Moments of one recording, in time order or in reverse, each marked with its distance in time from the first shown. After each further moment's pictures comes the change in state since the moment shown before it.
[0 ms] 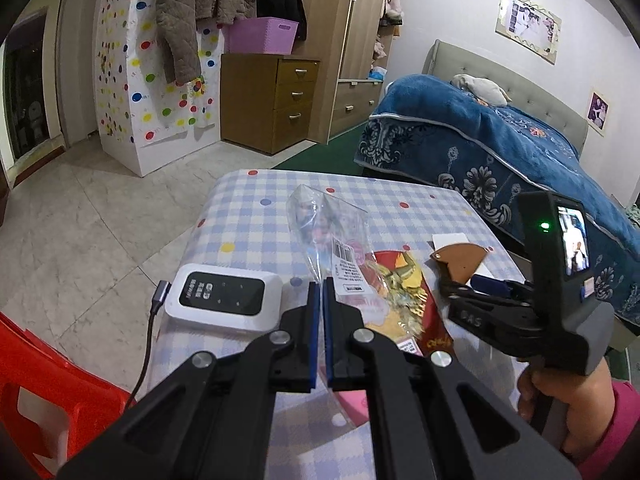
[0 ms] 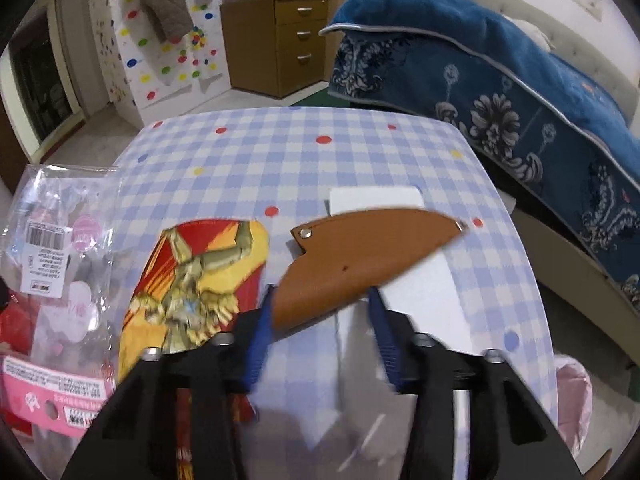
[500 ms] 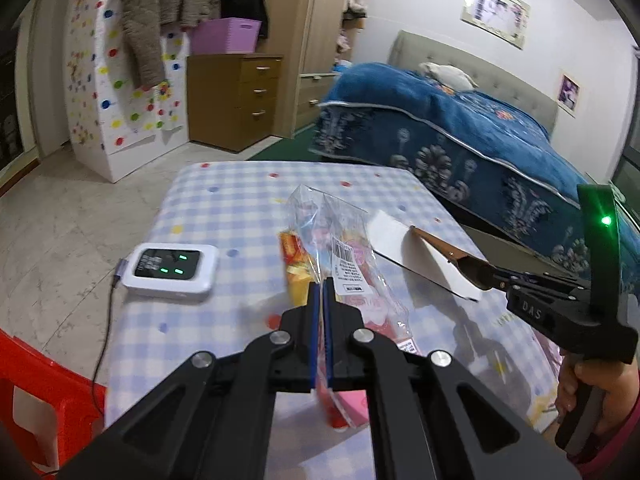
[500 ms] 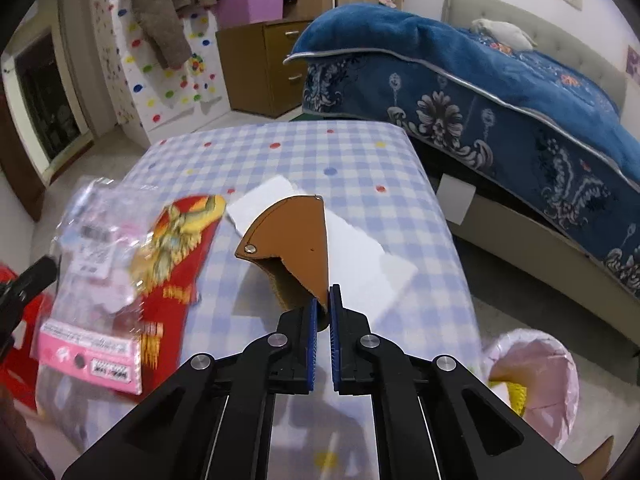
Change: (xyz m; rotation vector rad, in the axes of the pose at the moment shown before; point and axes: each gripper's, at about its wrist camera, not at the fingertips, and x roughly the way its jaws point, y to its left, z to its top) left arm -0.023 -0.049 -0.025 0.078 0.019 -0.099; right arm -0.077 -0.072 -0.054 0.025 -0.070 0.037
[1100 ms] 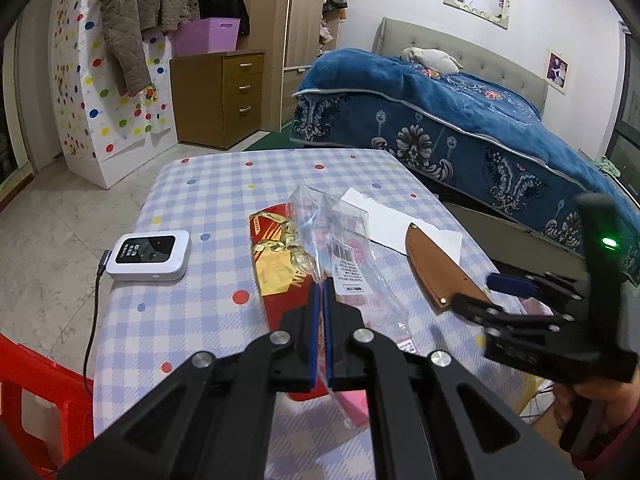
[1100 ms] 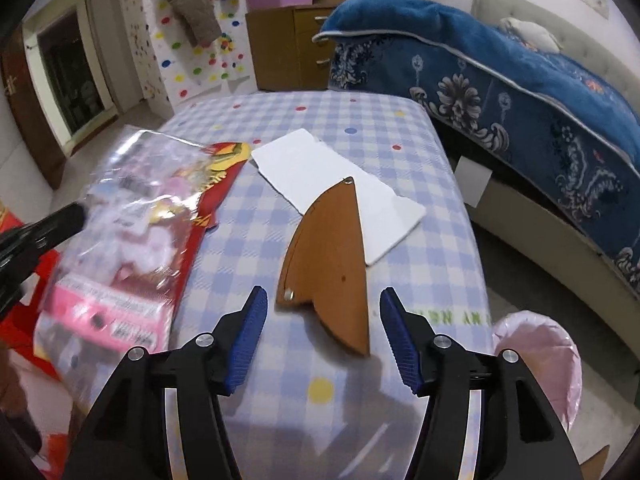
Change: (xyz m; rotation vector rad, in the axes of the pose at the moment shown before) left arm -0.006 -0.029 -0.016 0.054 0.026 0.011; right arm 0.001 0.001 -0.031 -0.077 0.056 0.064
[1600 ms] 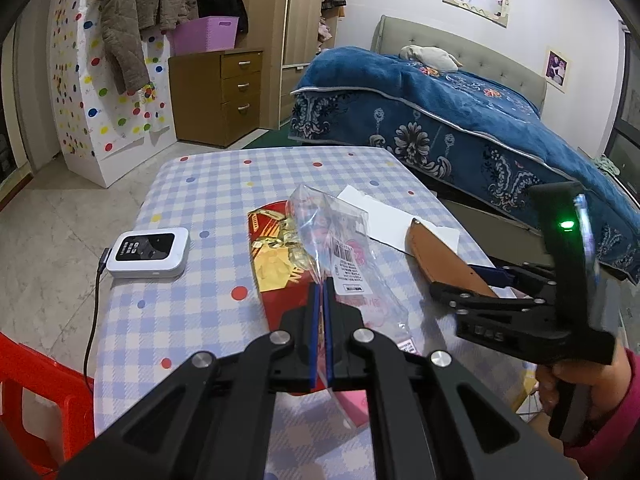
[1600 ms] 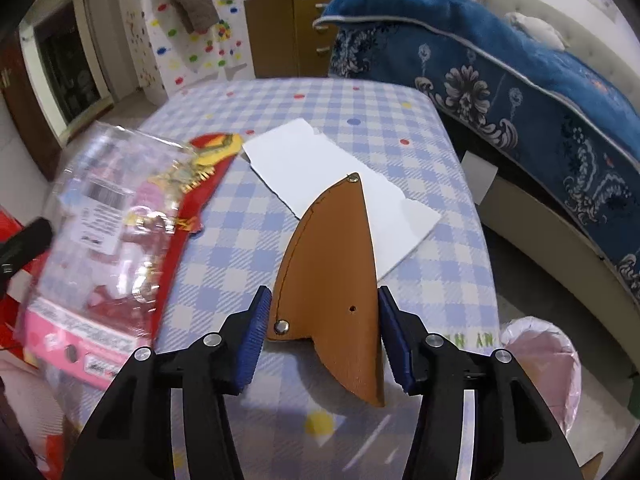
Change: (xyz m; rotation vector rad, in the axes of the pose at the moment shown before) left arm -0.003 -0.004 -0.001 0.007 0.007 -0.008; right arm 0.010 -0.002 0.007 0.004 0.022 0.013
